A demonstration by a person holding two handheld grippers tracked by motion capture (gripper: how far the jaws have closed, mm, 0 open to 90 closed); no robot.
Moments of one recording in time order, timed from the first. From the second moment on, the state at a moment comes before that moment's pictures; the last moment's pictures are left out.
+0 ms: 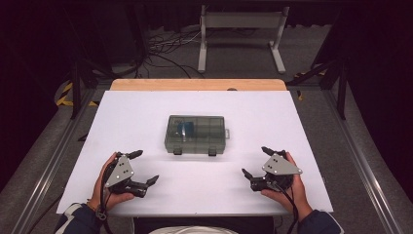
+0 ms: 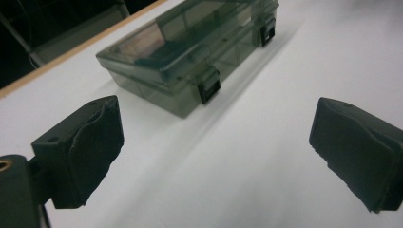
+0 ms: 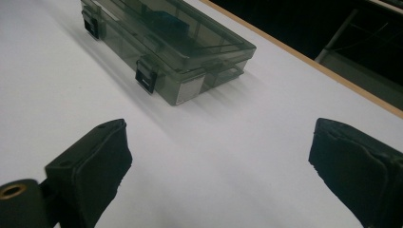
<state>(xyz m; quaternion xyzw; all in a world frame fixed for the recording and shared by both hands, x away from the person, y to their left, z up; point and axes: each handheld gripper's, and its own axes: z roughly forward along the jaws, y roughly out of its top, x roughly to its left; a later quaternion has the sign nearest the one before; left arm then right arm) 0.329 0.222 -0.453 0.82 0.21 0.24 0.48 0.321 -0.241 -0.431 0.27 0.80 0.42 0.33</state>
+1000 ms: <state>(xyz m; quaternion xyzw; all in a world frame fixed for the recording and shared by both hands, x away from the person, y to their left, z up) 0.329 0.228 -0.453 0.81 0.22 0.25 0.48 0.315 -0.241 -0.435 0.27 0.79 0.43 0.34</state>
